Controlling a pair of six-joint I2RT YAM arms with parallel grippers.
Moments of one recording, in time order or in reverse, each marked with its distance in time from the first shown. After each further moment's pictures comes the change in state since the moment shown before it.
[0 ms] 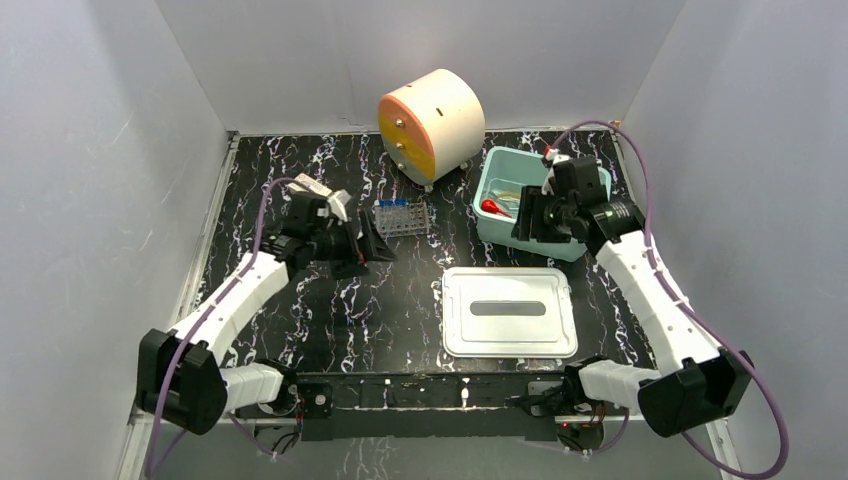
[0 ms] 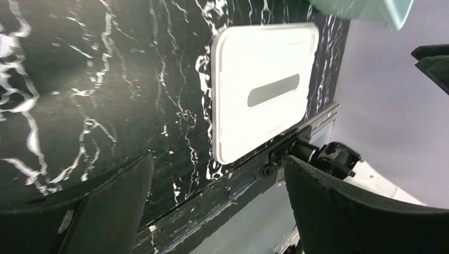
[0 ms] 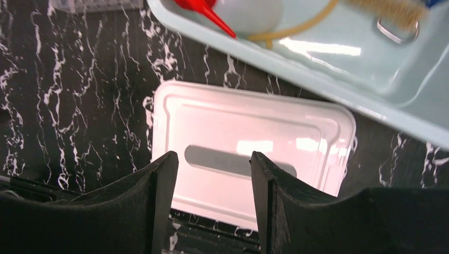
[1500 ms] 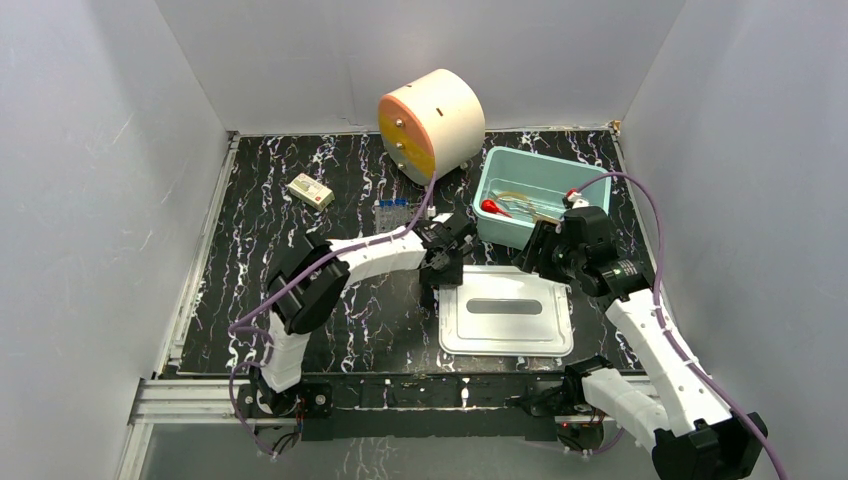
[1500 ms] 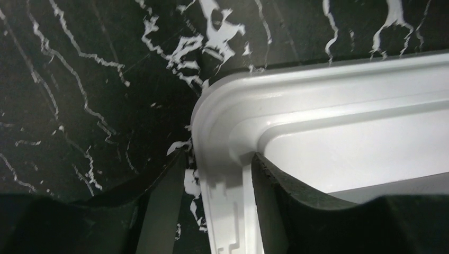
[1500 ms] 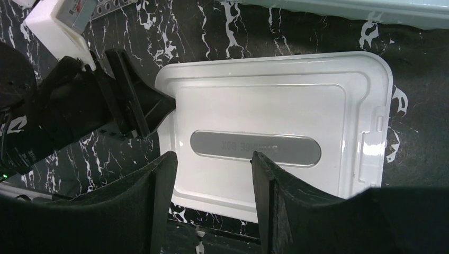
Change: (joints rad) left arm -0.623 0.796 0.525 -0.090 -0.713 -0.127; right arm -0.008 -0.325 -0.410 0.132 0.010 0.257
